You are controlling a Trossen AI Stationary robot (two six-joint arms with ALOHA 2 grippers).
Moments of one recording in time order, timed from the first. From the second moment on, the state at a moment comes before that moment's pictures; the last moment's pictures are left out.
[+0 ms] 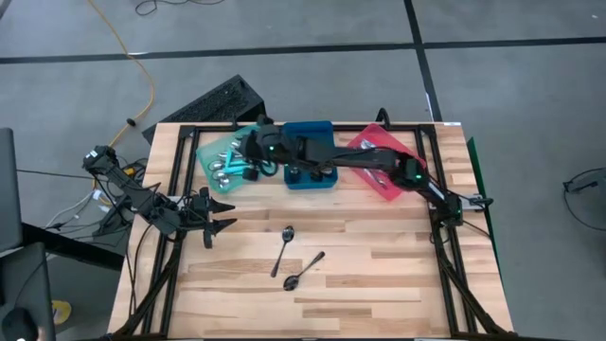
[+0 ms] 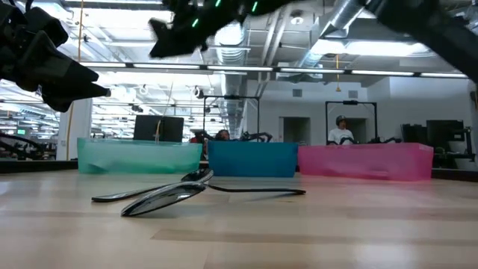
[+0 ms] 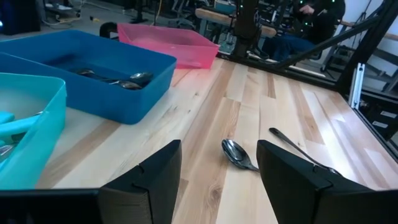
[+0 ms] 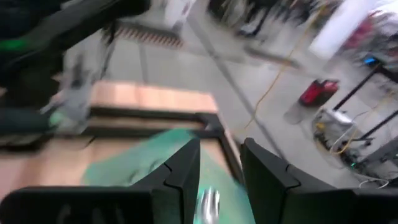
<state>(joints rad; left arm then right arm) -0.65 0.29 0.07 -0.12 -0.84 -0.49 -0.16 2.33 2.24 -0.17 0.27 -0.30</state>
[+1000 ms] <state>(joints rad) -0.65 0.29 0.07 -0.12 -0.83 -0.50 0.57 1.79 2.06 -1.39 0.27 0.34</state>
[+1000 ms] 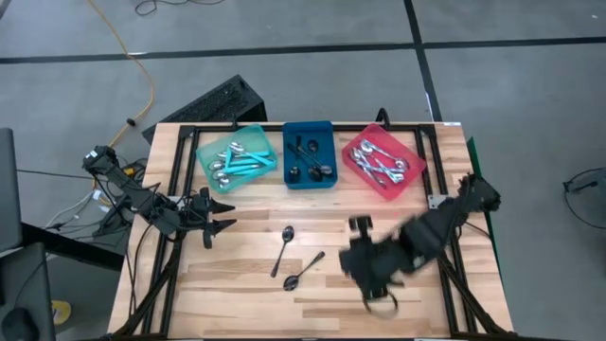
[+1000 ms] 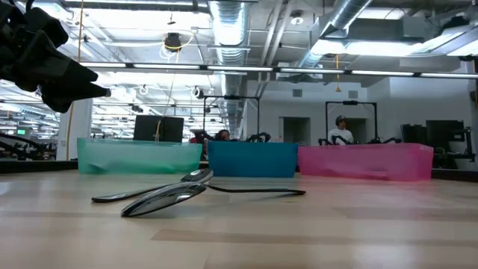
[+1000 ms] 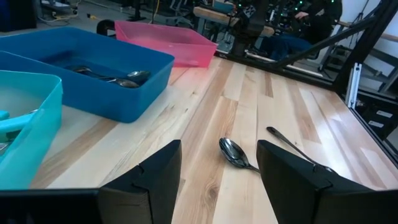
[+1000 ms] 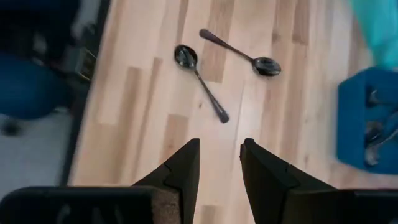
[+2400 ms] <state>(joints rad) -0.65 0.29 0.07 -0.12 -0.88 -0.50 0.42 1.87 1.22 -0.06 -0.03 -0.11</state>
